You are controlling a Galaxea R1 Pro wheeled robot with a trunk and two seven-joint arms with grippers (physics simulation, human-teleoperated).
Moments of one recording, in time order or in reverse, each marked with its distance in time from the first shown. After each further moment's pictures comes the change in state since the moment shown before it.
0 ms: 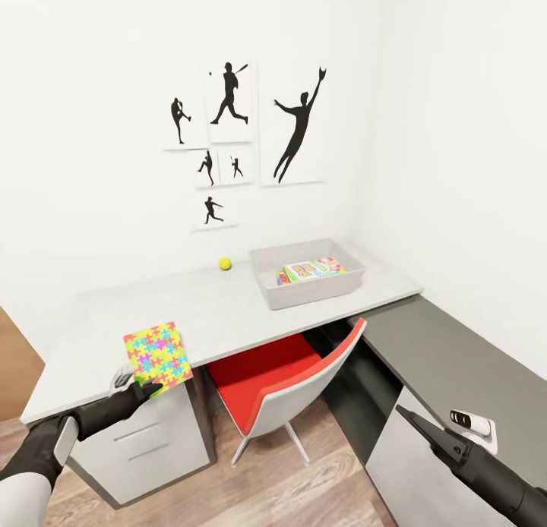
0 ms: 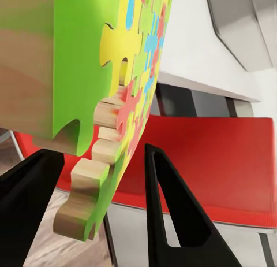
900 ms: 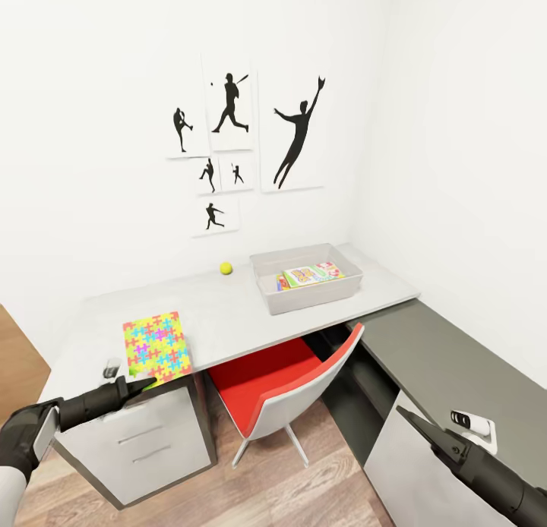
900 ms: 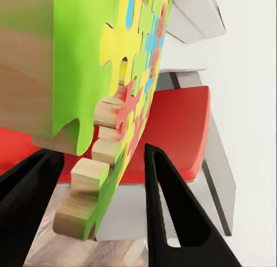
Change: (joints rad) left arm -0.012 0.100 -0.134 -0.021 -0.004 0.073 -0.266; right arm 0.000 -0.001 -0.003 0.001 0.013 -0.003 -0.006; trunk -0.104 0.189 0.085
